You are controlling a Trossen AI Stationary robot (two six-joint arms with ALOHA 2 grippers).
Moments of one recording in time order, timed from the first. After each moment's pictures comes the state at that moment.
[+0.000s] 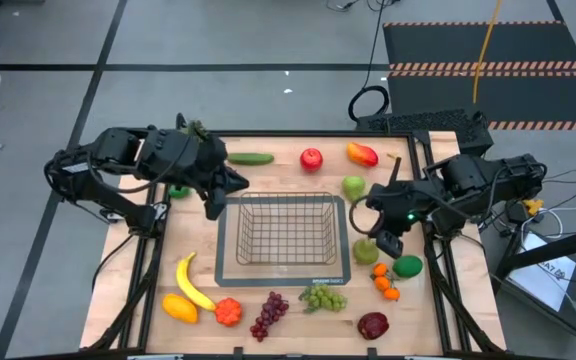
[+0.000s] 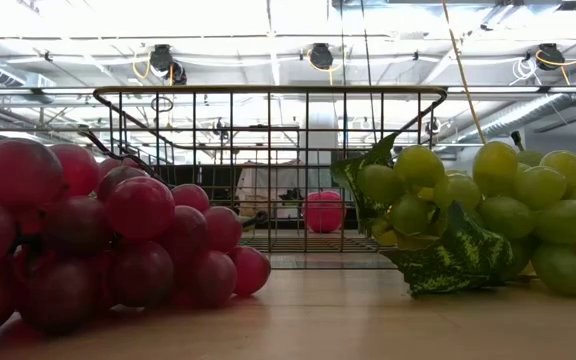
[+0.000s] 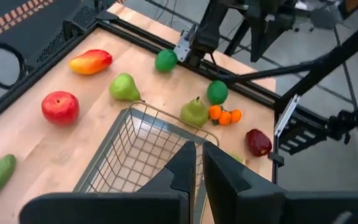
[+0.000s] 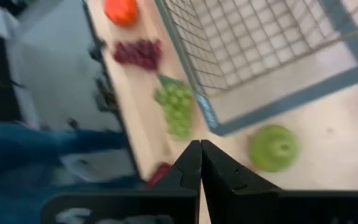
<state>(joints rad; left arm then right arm) -0.12 1.40 1.92 -1.11 -0.16 -0.51 0.28 1.33 1.68 -1.39 -0.07 0.75</state>
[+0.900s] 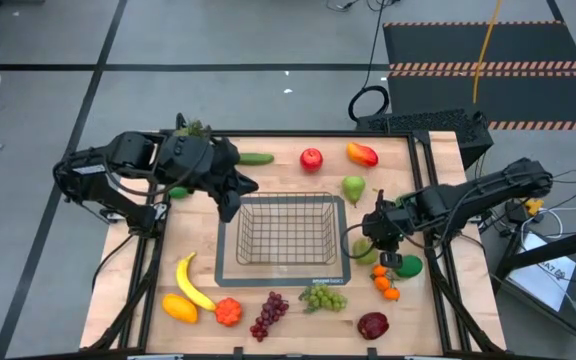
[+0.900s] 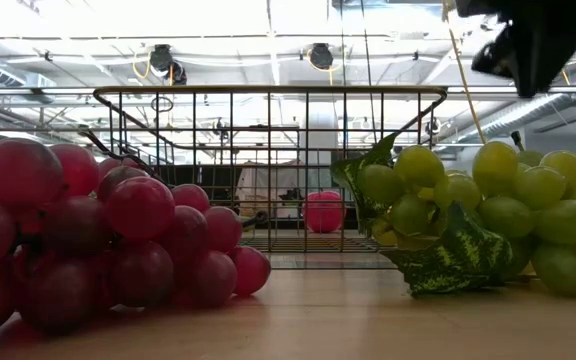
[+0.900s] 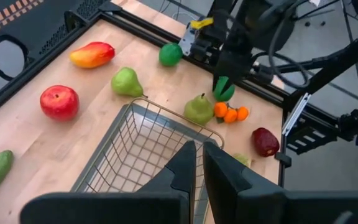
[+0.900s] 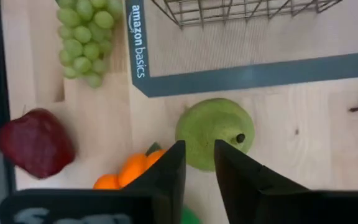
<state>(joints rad) -0.12 1.44 1.92 -1.10 -0.17 -0.52 0.28 1.15 0.95 -0.99 -0.06 0.40</state>
